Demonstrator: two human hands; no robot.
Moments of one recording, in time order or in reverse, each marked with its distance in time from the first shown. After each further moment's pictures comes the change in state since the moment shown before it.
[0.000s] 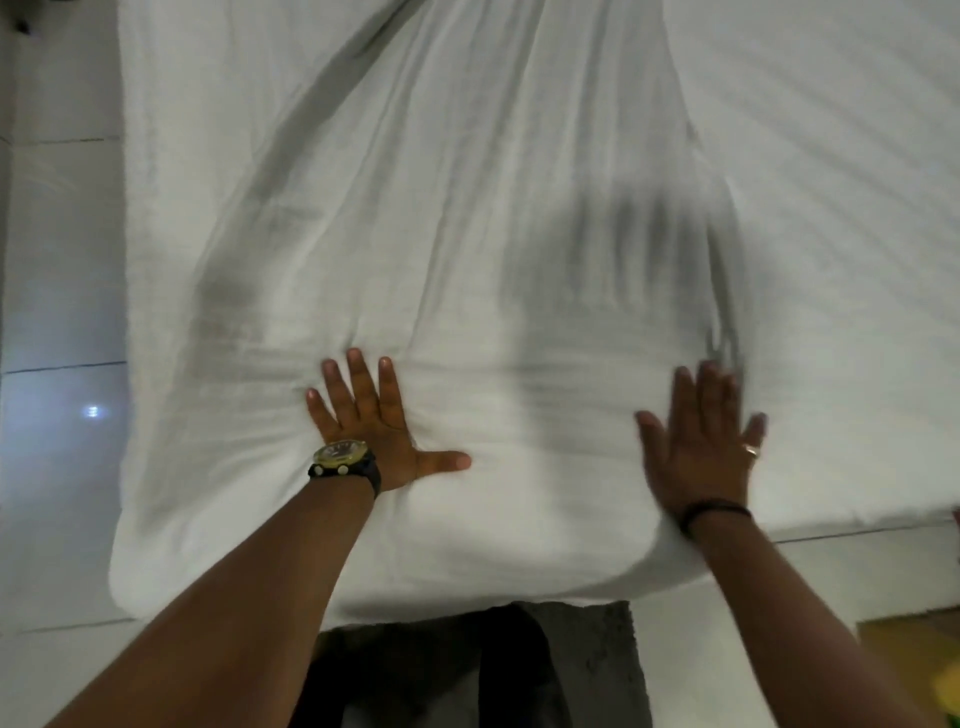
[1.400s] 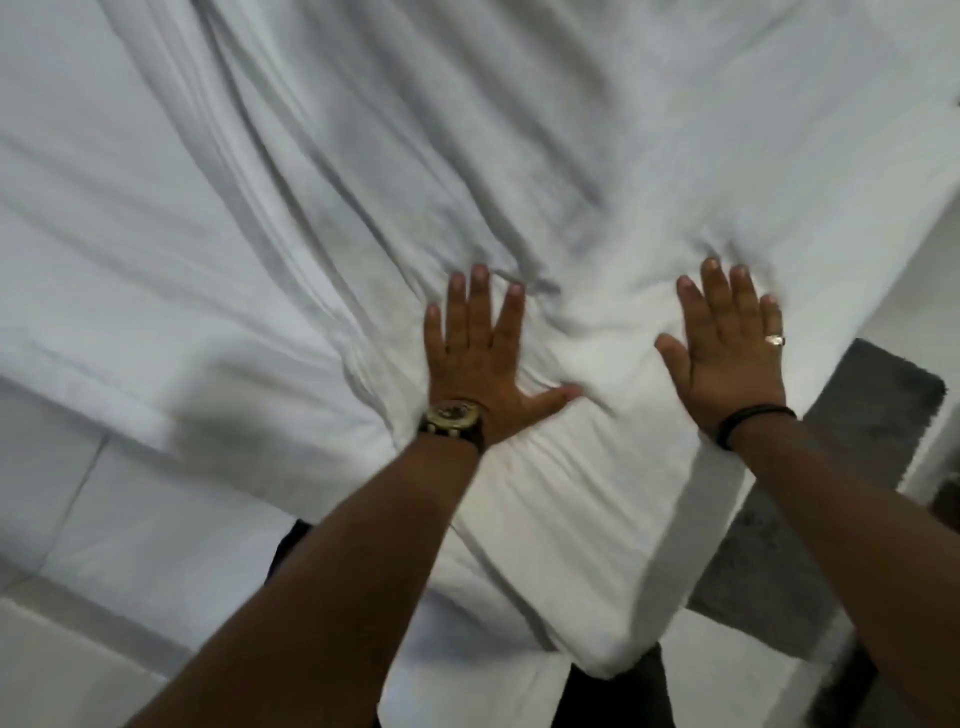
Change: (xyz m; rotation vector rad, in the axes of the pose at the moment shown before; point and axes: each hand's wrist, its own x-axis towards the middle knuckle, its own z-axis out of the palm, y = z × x) left_hand 0.140 -0.080 -0.111 0.475 0.334 1.193; right_hand -0.081 -0.277 0.038 0.198 0.114 0.604
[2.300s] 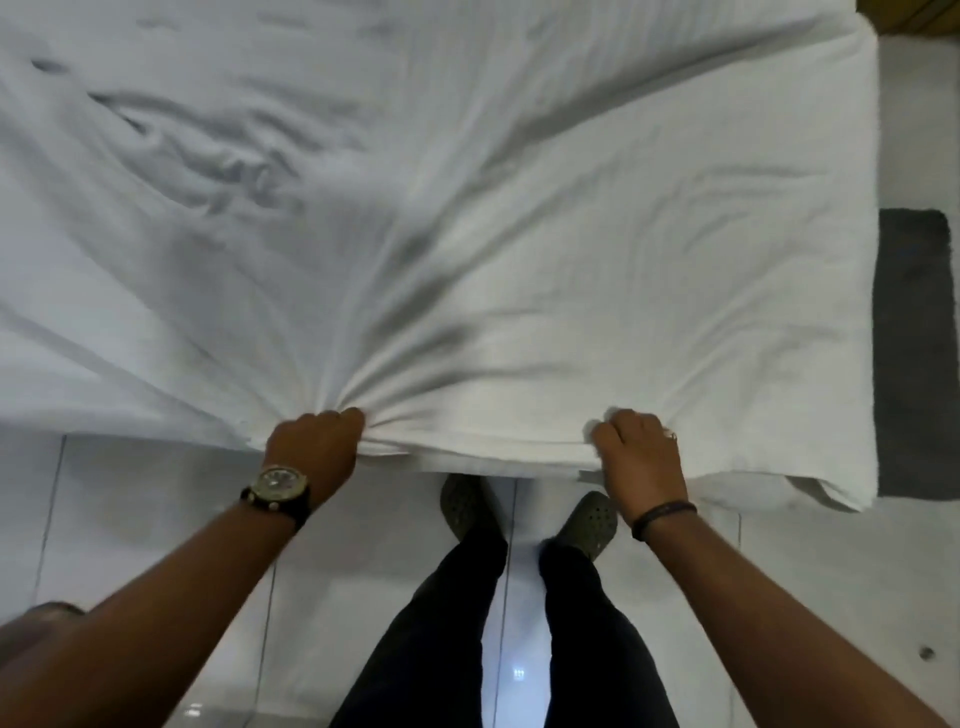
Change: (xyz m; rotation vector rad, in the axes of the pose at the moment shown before) left_hand -0.079 -0.393 -0.193 0.502 -0.369 0.349; right_hand -0.131 -0.386 -0.002 0.130 0.196 0.250
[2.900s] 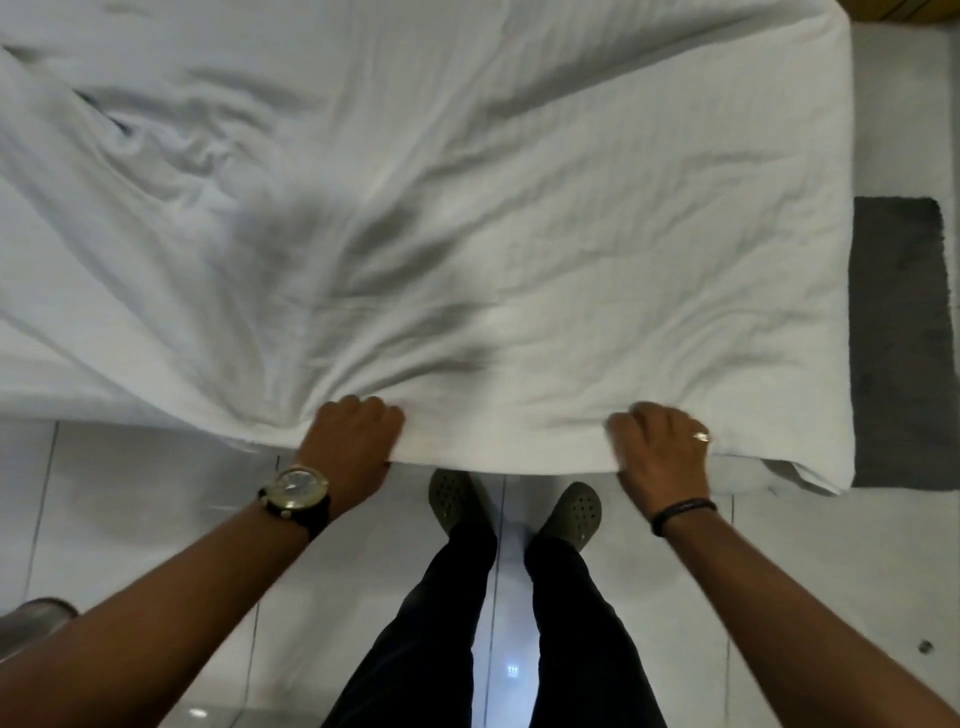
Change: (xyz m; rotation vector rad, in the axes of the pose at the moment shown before) left_hand -0.004 0.073 -0.011 0.022 0.227 0.264; right_hand -0.037 0.051 0.003 -0.166 0.009 0.084
